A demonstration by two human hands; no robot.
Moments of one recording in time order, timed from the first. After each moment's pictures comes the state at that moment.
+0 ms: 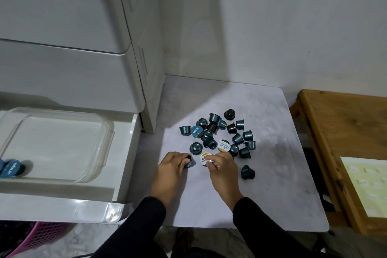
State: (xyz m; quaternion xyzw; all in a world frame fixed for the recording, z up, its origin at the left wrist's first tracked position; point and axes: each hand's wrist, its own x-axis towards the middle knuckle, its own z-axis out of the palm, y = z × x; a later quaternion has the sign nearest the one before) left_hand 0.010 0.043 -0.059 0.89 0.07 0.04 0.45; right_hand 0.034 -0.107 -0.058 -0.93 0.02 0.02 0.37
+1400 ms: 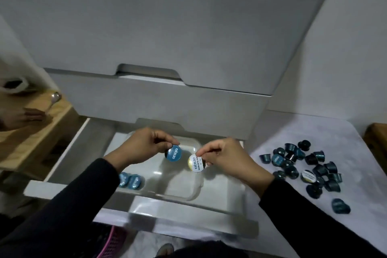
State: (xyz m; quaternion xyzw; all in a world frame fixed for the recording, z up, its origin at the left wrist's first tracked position) left_hand 0.014 0.362 0.099 0.90 0.02 -0.11 0.43; right_hand 0.041 0.133 0.096 -0.82 -0.14 0.23 0.51
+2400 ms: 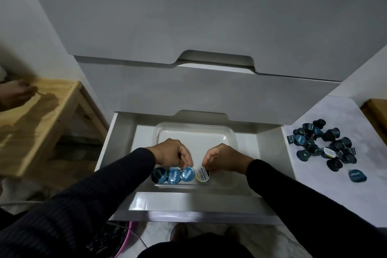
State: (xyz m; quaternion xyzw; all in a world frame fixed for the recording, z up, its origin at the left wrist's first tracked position) left_hand 0.037 0.446 0.005 0.87 -0.14 -0.34 0.32; right_hand 0.044 0.246 0.005 -0.85 -0.09 0.36 0.37
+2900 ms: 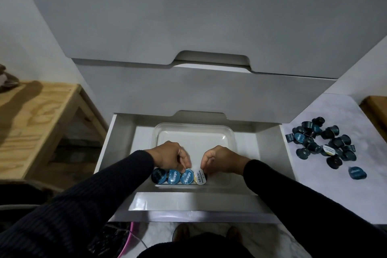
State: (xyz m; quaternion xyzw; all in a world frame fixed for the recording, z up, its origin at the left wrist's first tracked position) left_hand 0.032 0.446 0.009 0.88 -0.13 -0.36 0.30; right_hand 0.042 0.248 -0.003 -0.85 -0.10 0.38 0.36
